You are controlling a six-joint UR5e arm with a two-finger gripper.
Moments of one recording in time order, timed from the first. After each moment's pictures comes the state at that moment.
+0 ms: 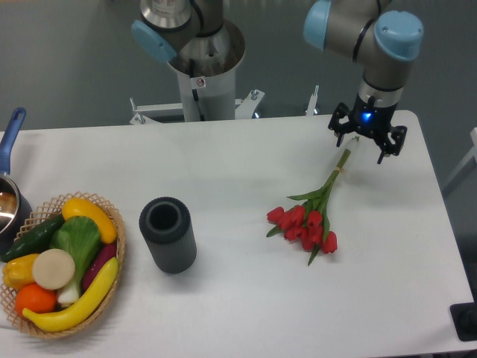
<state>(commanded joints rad) 2.95 -1.80 -1.93 -0.90 1.46 1.50</state>
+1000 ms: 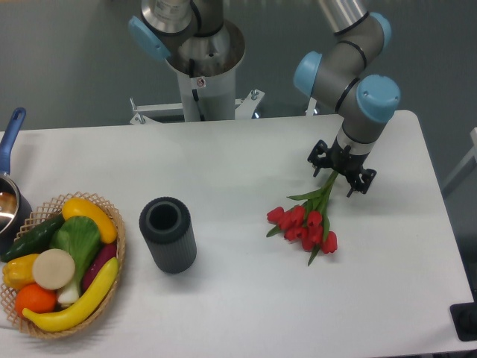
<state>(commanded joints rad) 2.87 -1.97 -1.92 -0.86 1.46 1.49</state>
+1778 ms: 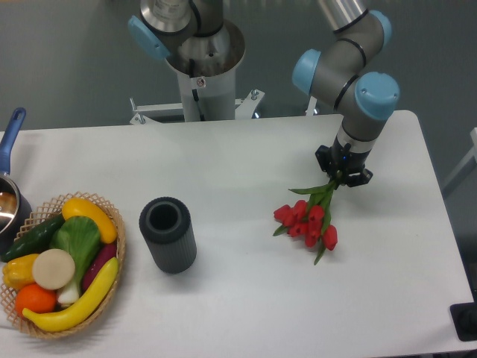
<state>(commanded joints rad) 2.87 -1.91 -1.89 -0.87 1.56 1.45</state>
